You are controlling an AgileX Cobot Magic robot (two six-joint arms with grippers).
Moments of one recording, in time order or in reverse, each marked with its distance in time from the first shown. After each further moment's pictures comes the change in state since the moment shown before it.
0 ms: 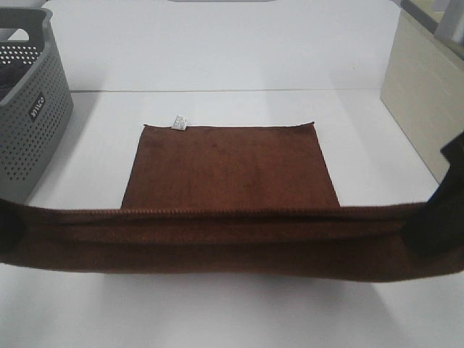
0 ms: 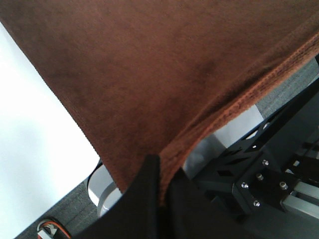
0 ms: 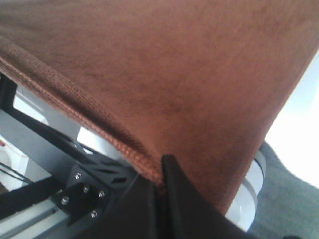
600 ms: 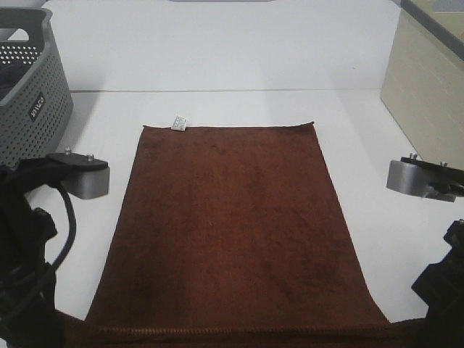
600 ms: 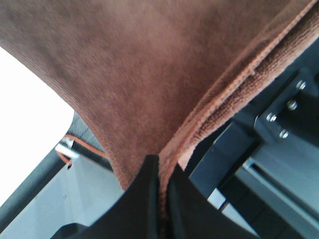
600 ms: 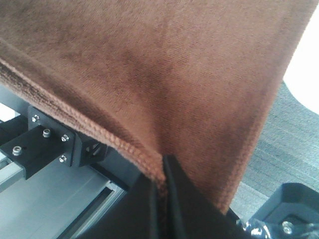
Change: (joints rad) left arm -0.277 0.305 0.027 0.089 0.007 -0.026; right arm -0.011 0.184 0.212 -0.005 -0.016 -0.134
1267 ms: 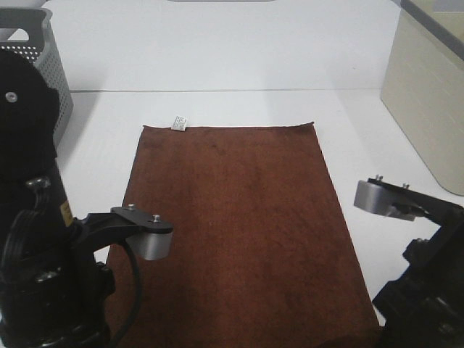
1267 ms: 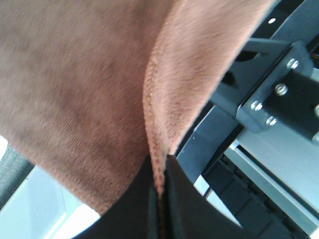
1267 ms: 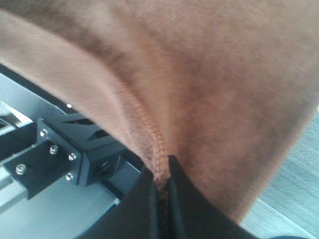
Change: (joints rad) left arm -0.173 0.168 -0.029 -0.068 -0.031 -0.007; right arm 0.061 0.129 0.067 0.142 -0.159 -0.159
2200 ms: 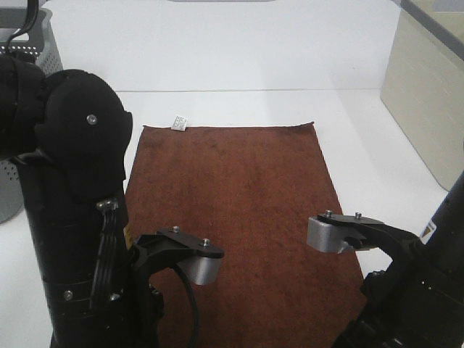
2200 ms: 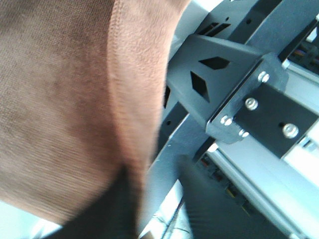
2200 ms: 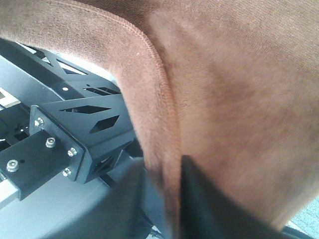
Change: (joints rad) left arm -0.109 0.104 -0.076 -0.049 0.011 -0.083; right arm 0.198 0.065 0.000 0.032 -0.088 0.065
